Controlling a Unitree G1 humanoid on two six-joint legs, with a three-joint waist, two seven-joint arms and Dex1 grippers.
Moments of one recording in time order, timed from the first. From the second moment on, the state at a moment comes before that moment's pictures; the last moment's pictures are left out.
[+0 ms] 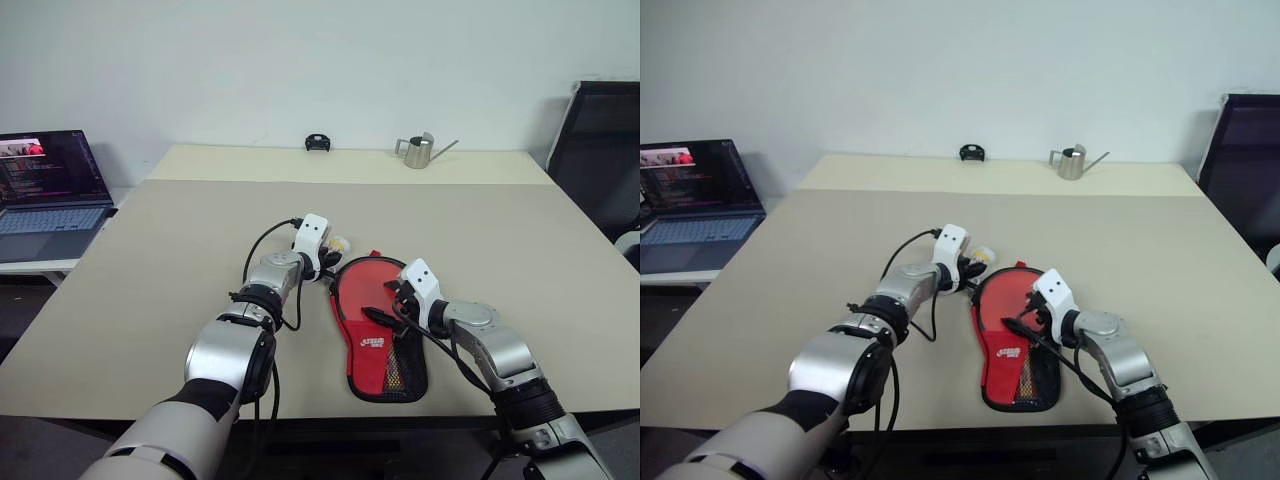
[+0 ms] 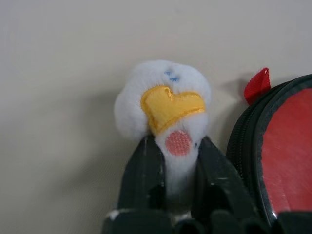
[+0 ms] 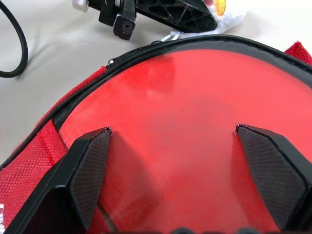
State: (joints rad) left arm -1.15 0.15 0.05 1.31 0.00 0.15 -0.54; right arm -0.46 -0.33 0.18 0.09 0.14 0.51 0.69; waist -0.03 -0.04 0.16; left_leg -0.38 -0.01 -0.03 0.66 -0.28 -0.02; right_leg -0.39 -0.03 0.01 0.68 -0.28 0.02
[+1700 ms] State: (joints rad) left arm -1.18 0.23 -0.03 1.28 0.03 0.03 -0.73; right arm -0.60 -0.19 0.22 0.32 0.08 0.45 0.59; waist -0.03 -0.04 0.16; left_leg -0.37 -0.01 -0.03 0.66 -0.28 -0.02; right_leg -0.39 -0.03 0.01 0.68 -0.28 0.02
